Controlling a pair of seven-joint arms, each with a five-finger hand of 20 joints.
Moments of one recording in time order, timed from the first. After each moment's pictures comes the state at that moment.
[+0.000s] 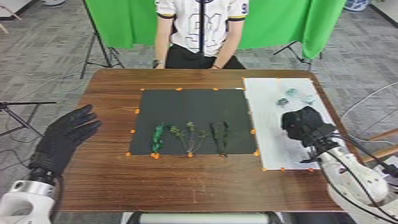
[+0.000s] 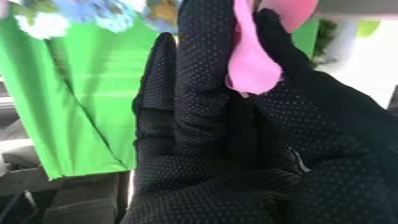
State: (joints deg) left arm 132.7 -54.0 -106.2 -122.2 43.2 5.4 9.7; right arm -97.6 -35.4 68.1 -98.3 -134.7 24.0 4.8
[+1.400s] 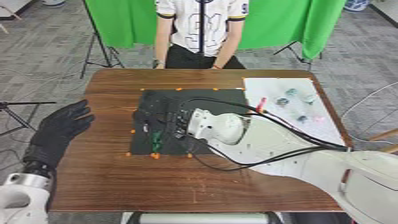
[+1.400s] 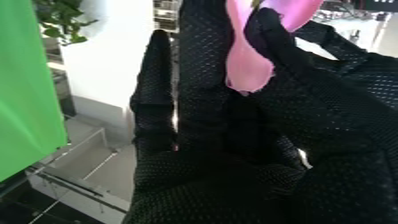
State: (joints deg) left arm 132.8 -46.3 -105.3 -121.7 41.8 12.1 12.1; right arm -35.8 -70.3 5.2 -74.0 -125.7 26.1 -13.0
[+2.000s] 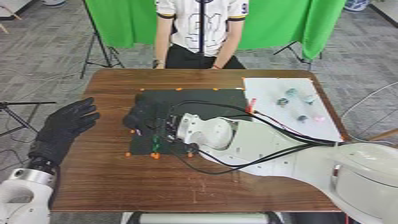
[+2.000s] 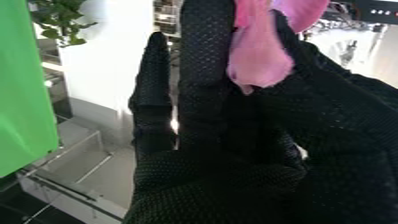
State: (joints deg) left arm 131.4 -44.6 -104.3 -121.4 41.7 11.2 11.1; right arm -33.2 -73.3 -0.7 -73.1 -126.0 27.1 -6.5
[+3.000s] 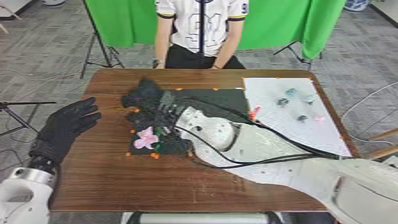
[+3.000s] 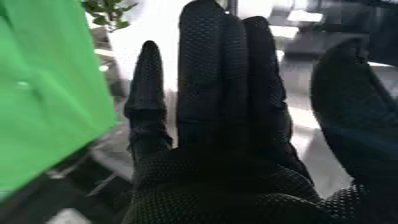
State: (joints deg) left arm 131.1 -45.5 -104.7 -121.4 42.1 9.8 10.2; right arm -41.8 -71.5 13.6 -82.1 -123.7 22.9 -0.6
